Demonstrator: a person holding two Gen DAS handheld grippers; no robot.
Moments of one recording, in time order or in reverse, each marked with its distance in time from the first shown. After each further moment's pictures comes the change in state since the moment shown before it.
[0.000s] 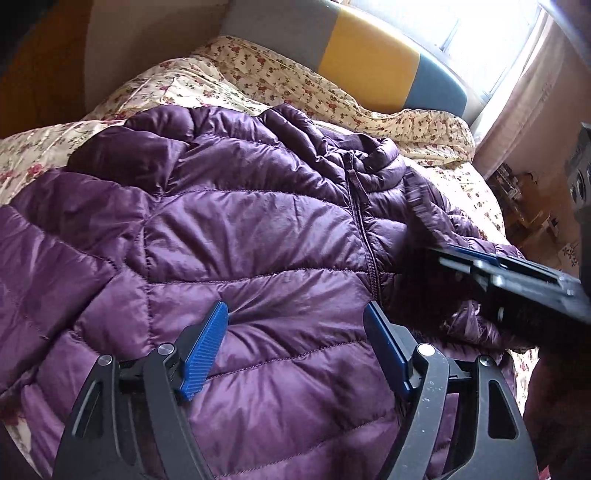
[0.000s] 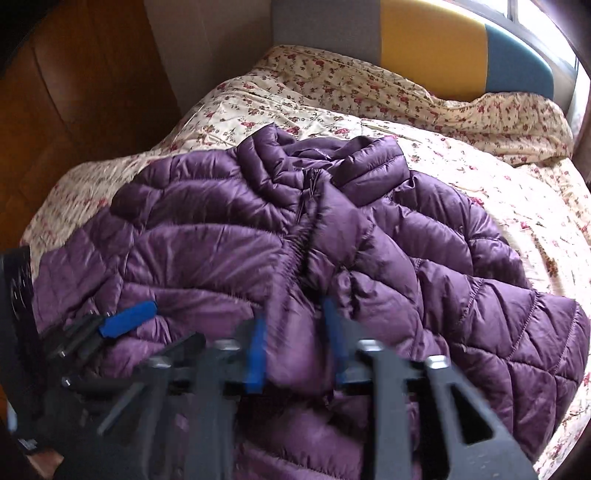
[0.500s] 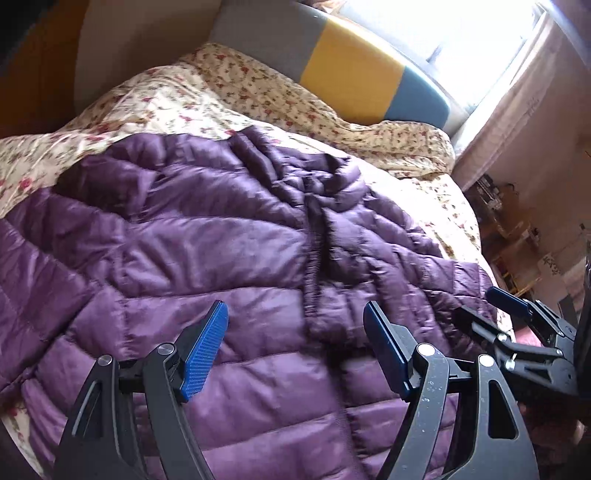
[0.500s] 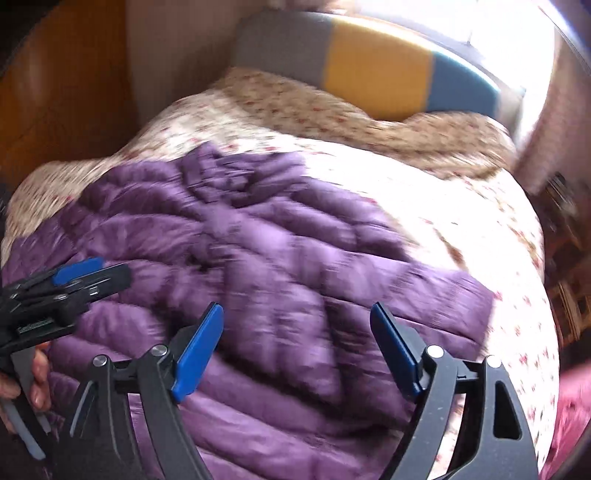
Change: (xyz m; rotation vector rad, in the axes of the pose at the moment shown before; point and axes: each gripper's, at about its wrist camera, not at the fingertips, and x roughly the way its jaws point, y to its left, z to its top) left arm -0.021 -0.030 0.018 -0.020 -0.015 -0.089; right arm -0.070 -0.057 -0.035 0.045 -0.080 -0.241
